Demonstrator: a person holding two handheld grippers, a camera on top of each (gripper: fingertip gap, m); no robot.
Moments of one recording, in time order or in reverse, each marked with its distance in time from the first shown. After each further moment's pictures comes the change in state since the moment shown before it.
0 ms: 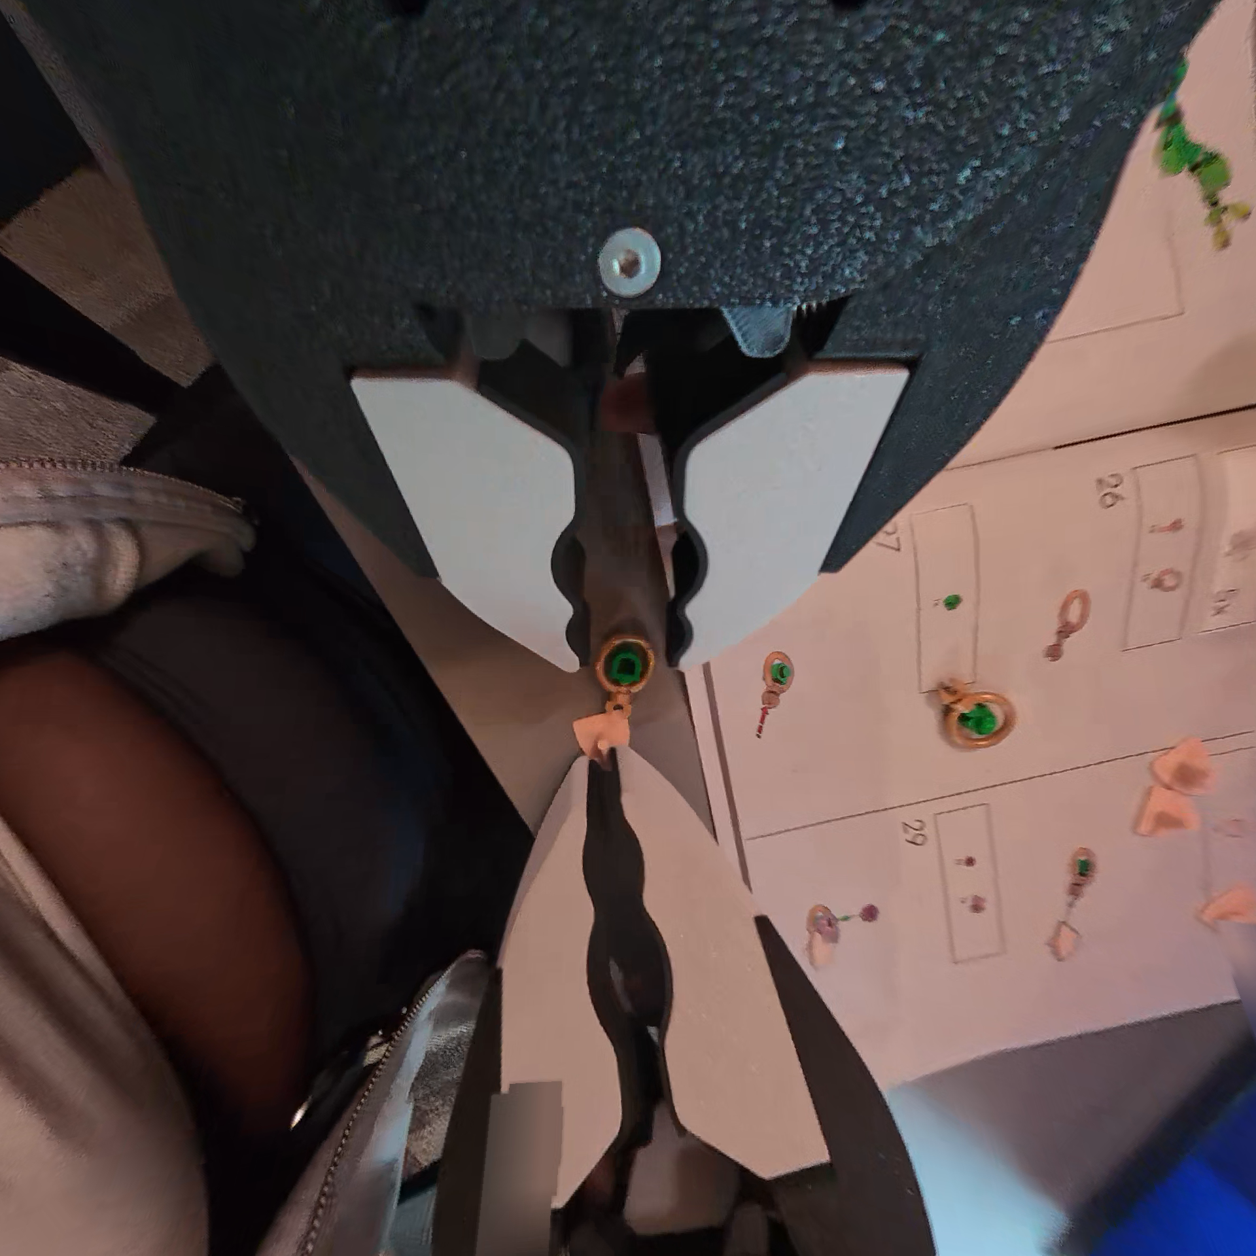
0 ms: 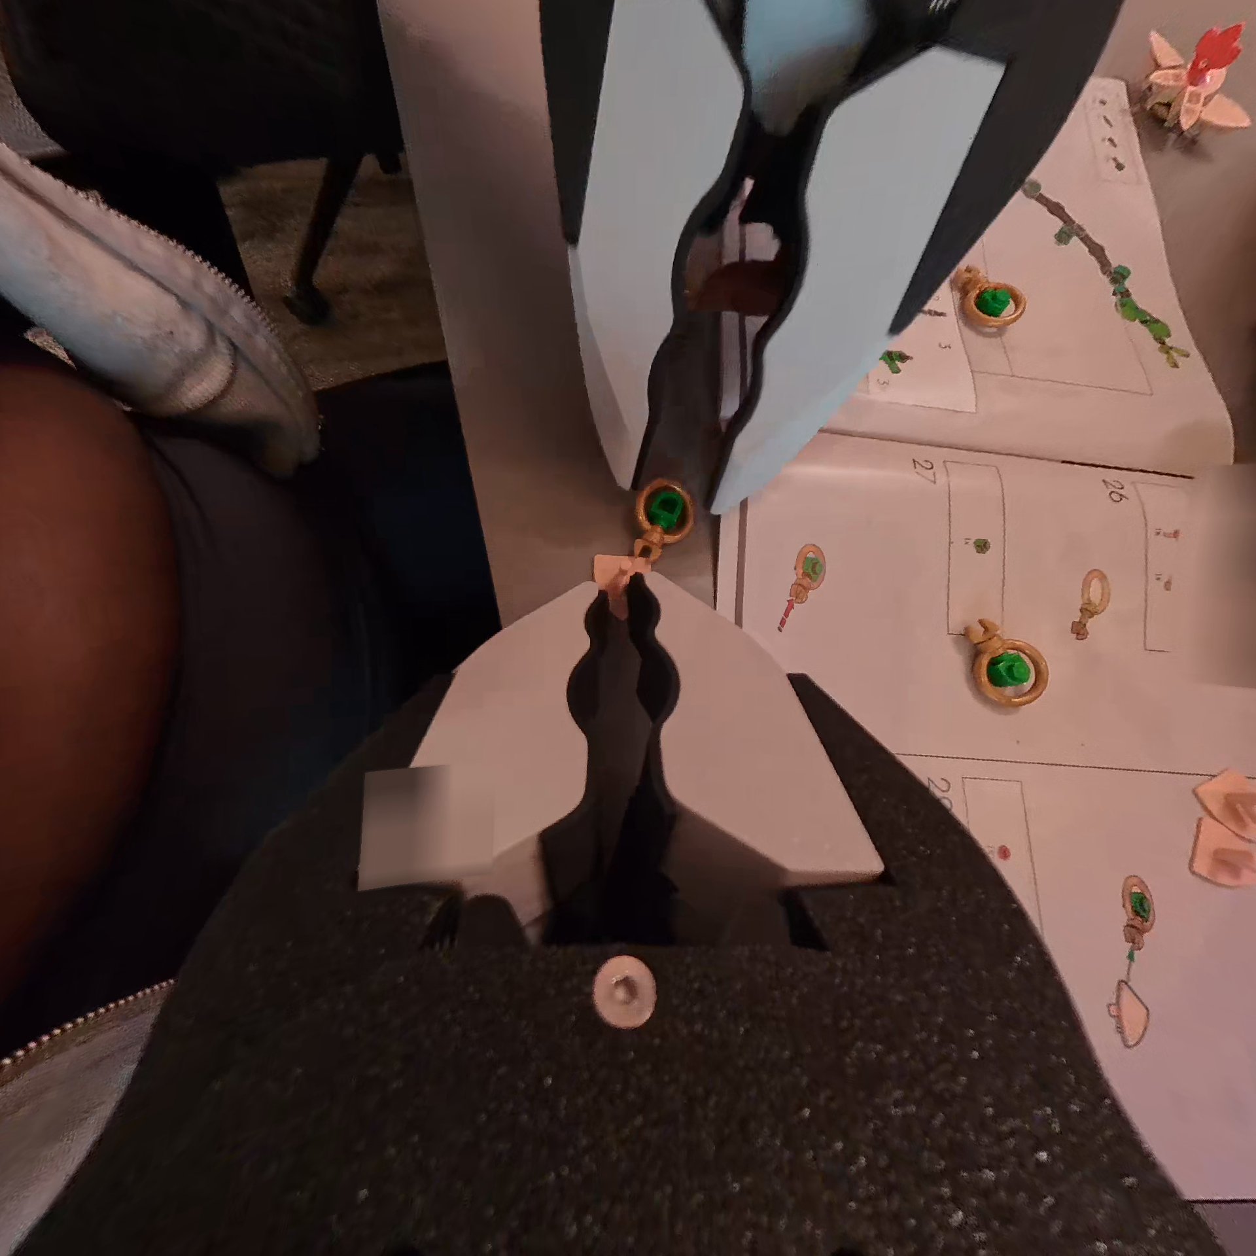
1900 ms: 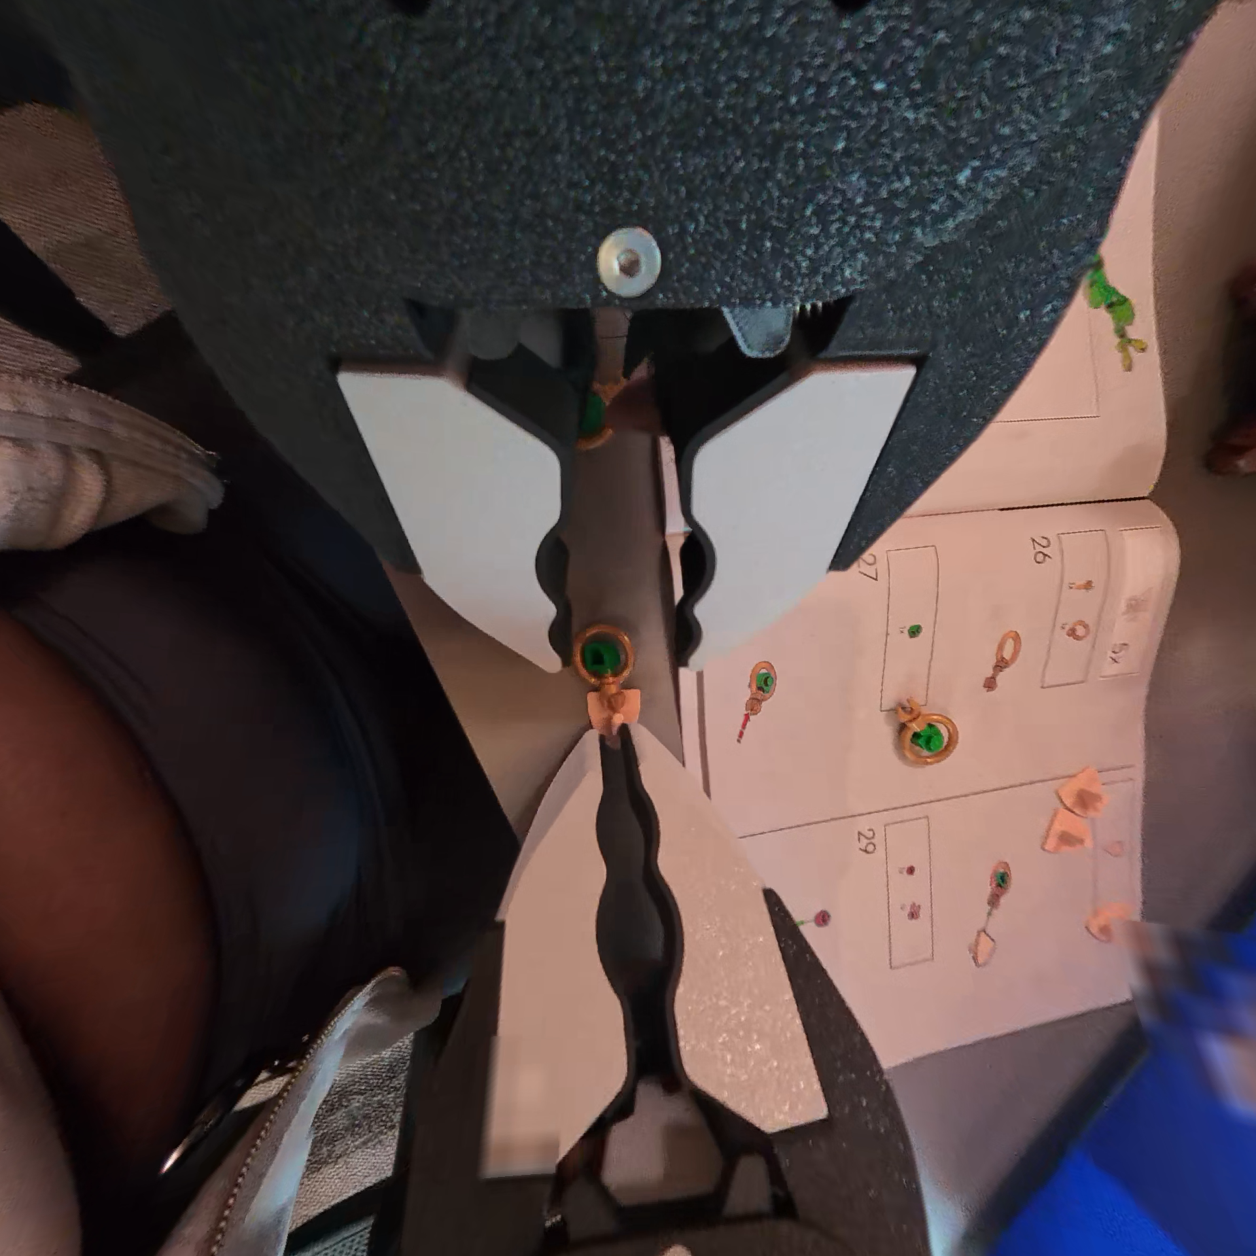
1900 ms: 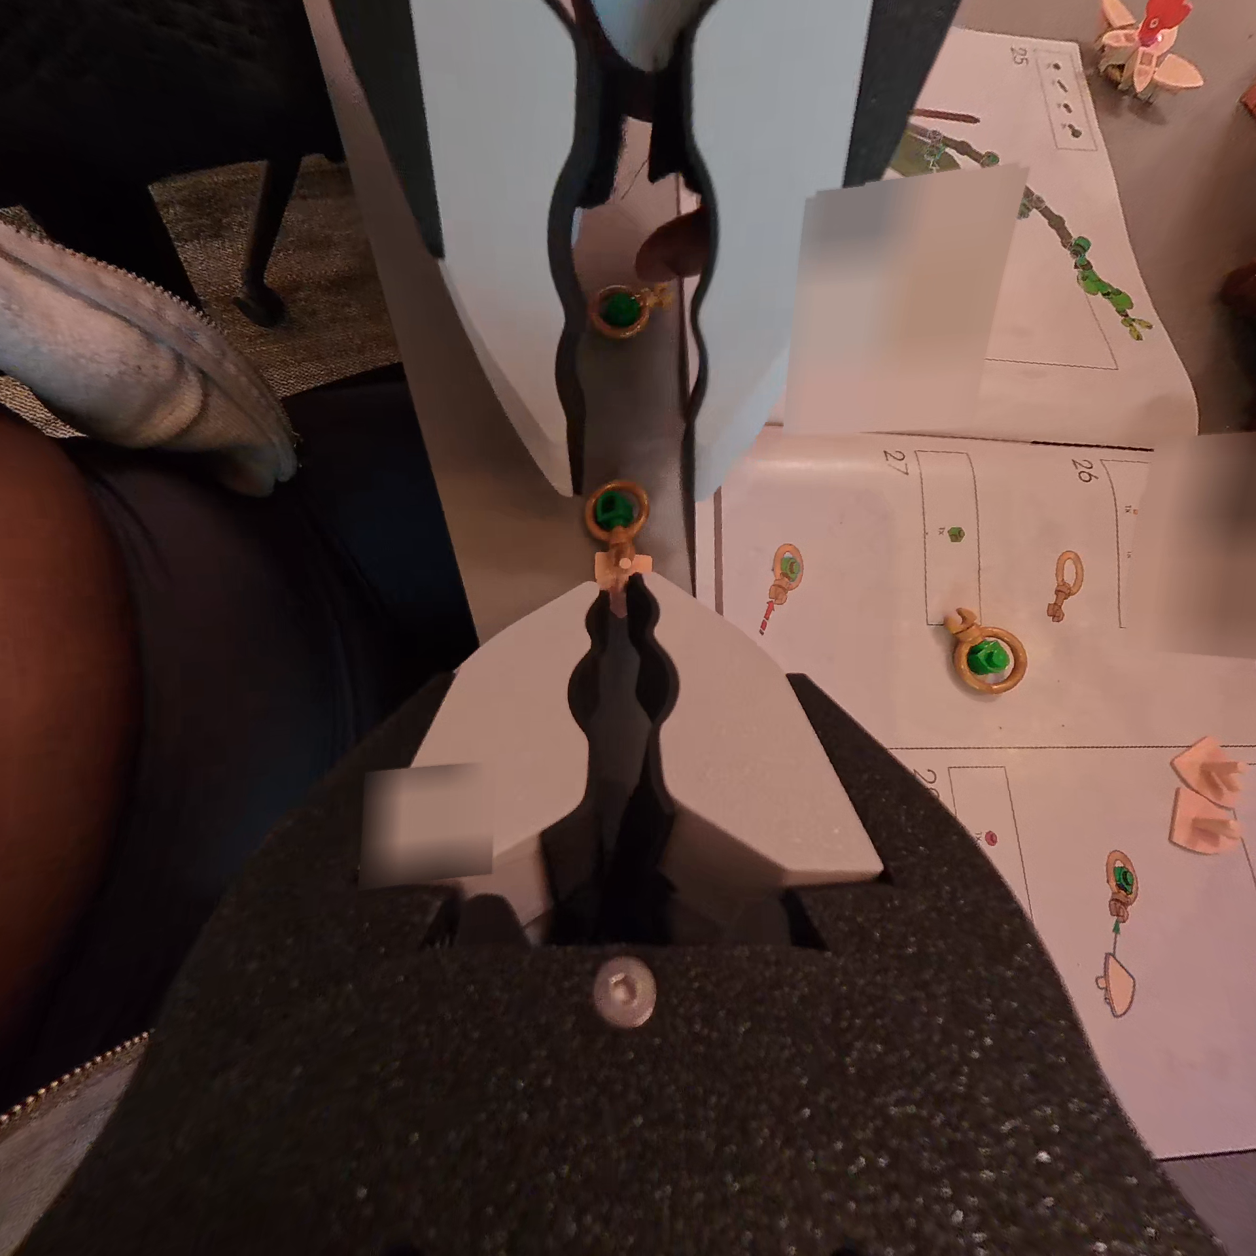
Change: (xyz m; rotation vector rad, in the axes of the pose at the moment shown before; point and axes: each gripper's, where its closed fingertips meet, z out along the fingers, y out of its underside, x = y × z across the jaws) left arm 0.001 -0.006 -0.004 -0.048 -0.190 0.017; right arm 0.006 -0.002 0.003 -0.029 0.056 0.040
